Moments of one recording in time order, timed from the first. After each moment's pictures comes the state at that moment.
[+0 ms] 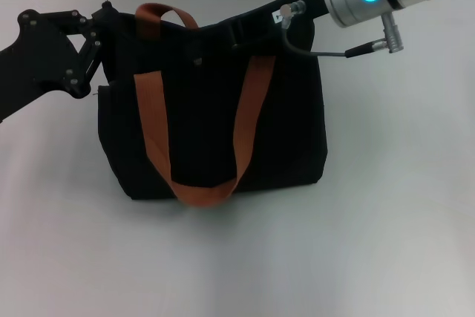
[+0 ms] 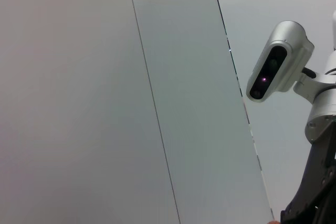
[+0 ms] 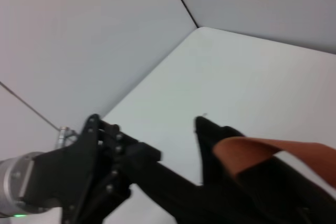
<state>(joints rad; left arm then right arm) -0.45 -2.05 0.41 0.48 1.72 1.72 -0.72 0.87 2.09 -1.31 -1.03 -2.02 -1.30 2.60</state>
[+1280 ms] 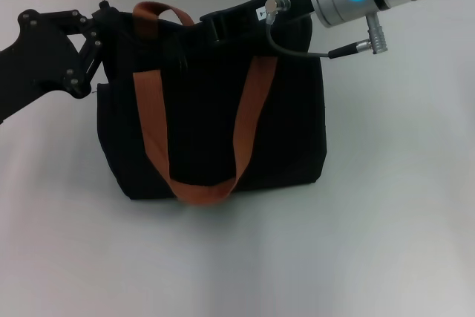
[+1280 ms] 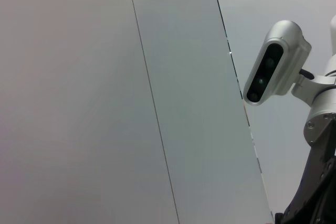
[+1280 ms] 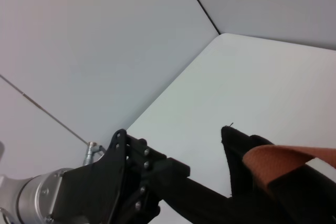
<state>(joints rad) -0.45 -2.05 0.41 0.48 1.71 1.72 -0.72 0.89 2.09 -1.34 -0.98 -1.93 -1.28 2.59</state>
